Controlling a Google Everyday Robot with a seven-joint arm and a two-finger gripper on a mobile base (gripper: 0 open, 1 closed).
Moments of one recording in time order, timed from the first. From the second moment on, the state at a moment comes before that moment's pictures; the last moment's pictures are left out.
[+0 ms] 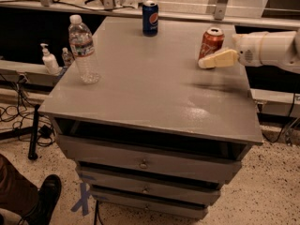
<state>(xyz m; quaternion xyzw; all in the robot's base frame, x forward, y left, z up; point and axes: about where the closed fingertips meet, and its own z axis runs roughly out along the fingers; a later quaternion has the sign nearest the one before) 0.698 -0.222 0.892 -0.34 0.76 0.17 0.52</state>
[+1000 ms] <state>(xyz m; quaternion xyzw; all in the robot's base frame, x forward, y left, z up) 0.733 -0.177 0.872 -0.32 0.74 0.23 0.54</state>
